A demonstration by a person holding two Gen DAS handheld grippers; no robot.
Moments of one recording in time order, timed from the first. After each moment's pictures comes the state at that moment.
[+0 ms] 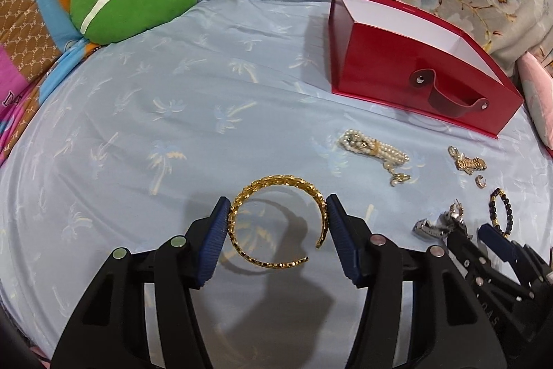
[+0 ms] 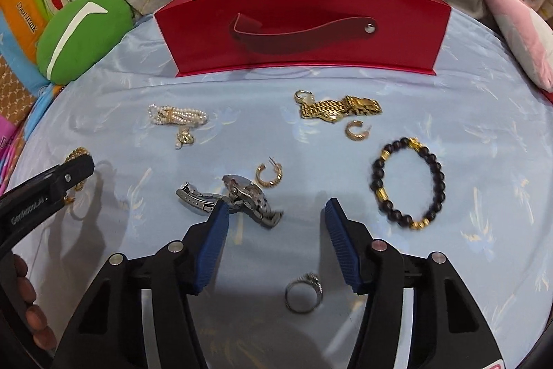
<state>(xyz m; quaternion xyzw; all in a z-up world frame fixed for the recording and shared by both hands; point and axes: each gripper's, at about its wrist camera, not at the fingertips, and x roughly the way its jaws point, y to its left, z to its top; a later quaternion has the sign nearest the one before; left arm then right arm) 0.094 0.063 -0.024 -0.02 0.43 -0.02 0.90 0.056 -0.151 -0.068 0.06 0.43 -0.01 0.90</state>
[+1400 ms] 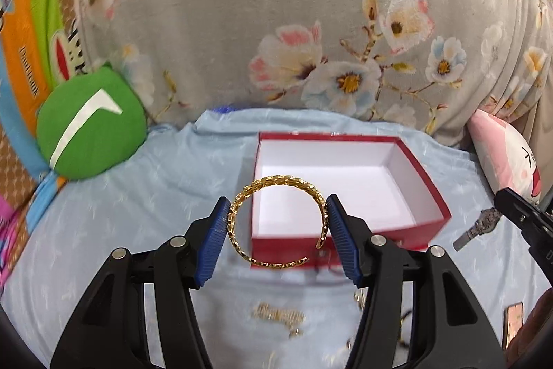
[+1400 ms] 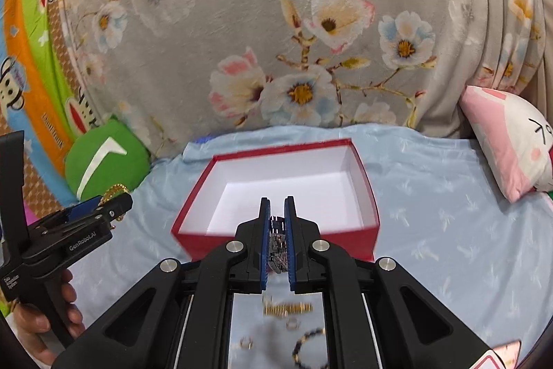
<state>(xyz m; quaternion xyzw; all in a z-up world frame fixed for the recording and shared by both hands) 0.155 -0.021 0.146 0.01 0.27 -0.10 0.96 0.086 -0.256 0.132 0.11 0.21 0.00 0.97</state>
